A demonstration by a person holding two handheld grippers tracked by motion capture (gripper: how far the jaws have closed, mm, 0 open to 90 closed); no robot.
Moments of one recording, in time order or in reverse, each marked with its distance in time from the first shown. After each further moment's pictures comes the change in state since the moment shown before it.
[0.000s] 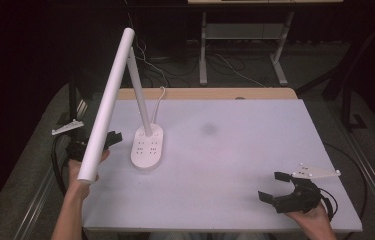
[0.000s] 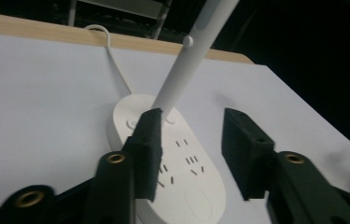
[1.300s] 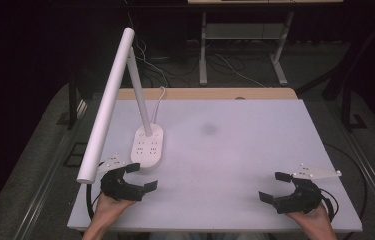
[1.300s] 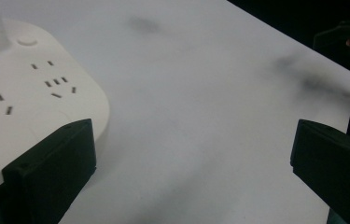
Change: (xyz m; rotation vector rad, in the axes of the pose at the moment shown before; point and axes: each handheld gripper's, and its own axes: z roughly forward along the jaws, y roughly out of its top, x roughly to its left) left arm -0.077 -0.083 0.031 0.175 -0.166 0.240; right arm 0.000 -0.001 -0.002 -0.001 0.000 -0.004
